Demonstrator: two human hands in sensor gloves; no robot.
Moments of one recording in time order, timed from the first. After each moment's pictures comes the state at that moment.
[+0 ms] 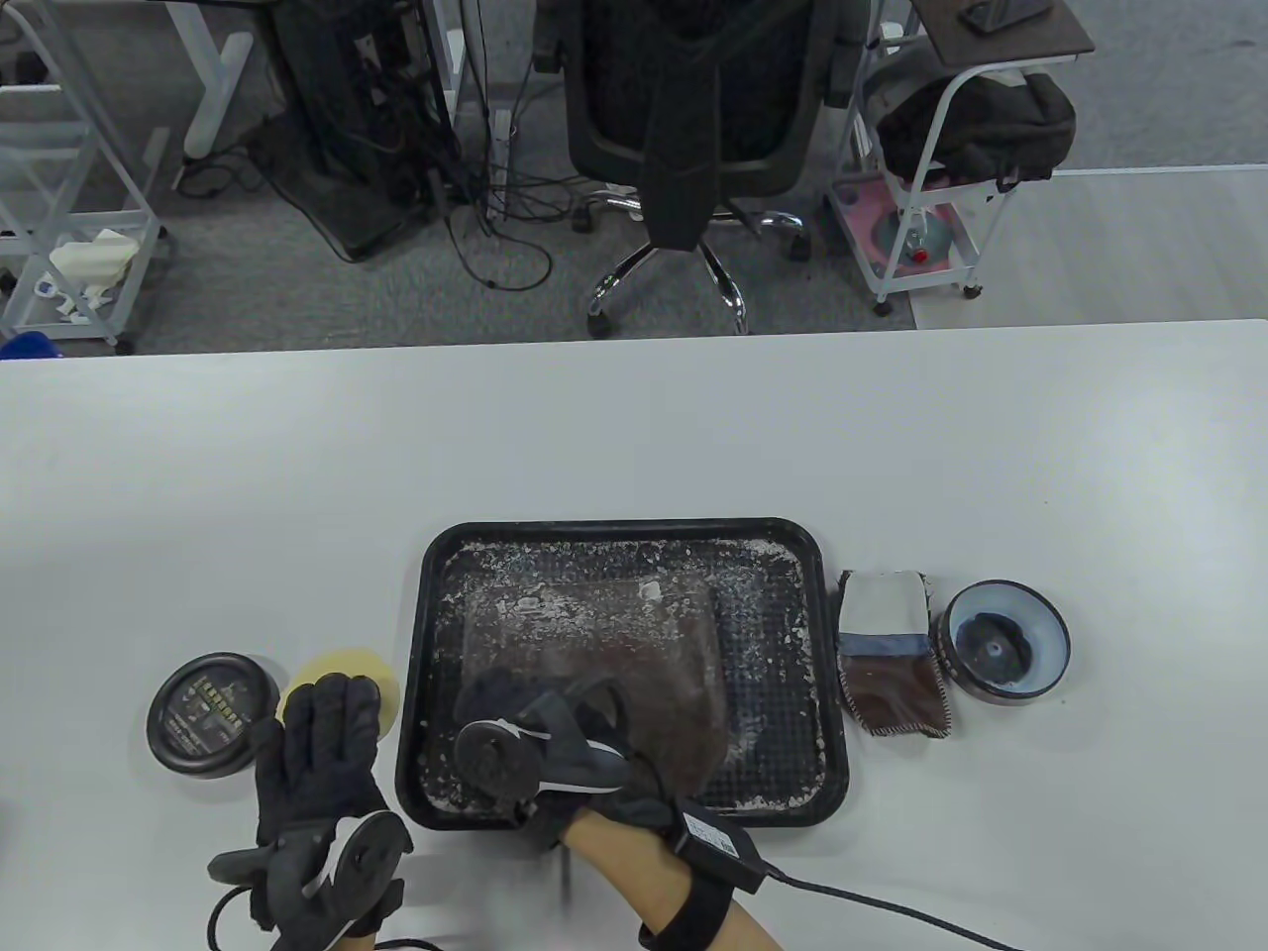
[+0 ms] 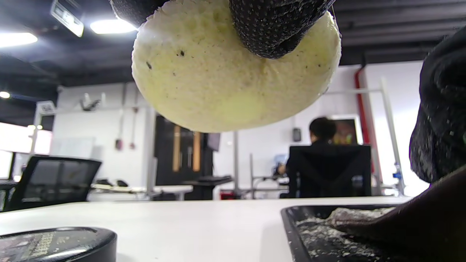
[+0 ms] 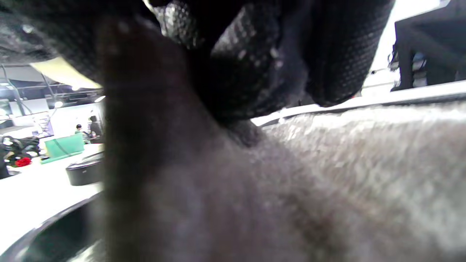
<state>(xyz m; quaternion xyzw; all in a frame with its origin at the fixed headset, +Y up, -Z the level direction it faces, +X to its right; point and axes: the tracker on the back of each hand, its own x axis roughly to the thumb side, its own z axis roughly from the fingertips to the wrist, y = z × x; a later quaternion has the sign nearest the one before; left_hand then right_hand) -0.272 -0.726 -0.127 0.22 0.02 -0.01 0.97 -0.108 -0.736 -0.205 0.32 -0.03 0.93 0.16</state>
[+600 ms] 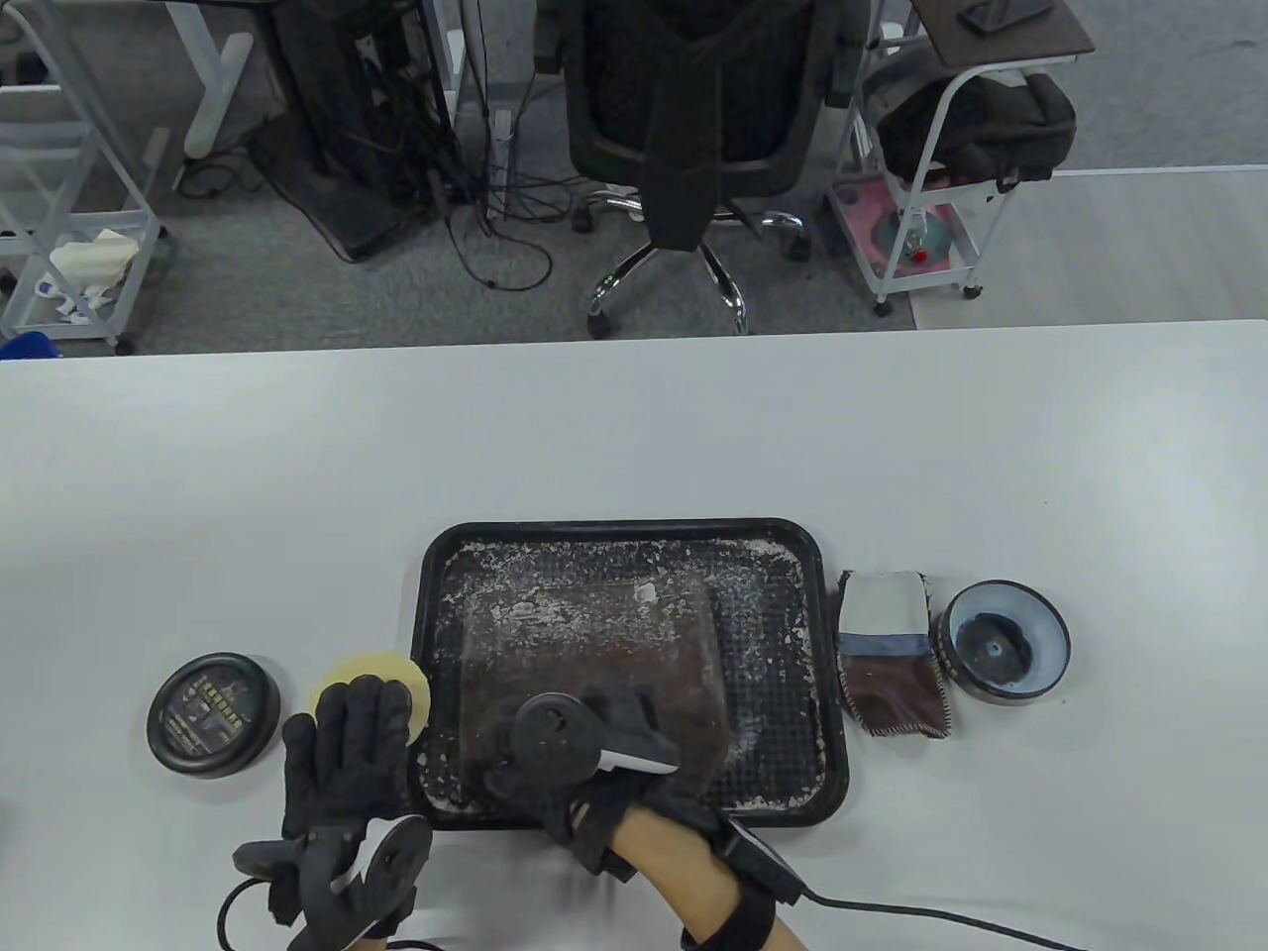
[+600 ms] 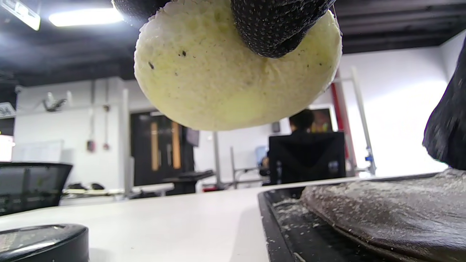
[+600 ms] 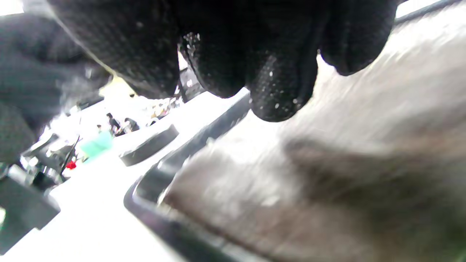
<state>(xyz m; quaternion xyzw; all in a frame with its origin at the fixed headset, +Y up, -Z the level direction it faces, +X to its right) -0.256 -0.736 -0.128 0.21 -0.03 -0.04 0.98 -0.051 -0.735 -0.203 0.32 0.06 0.92 0.24</state>
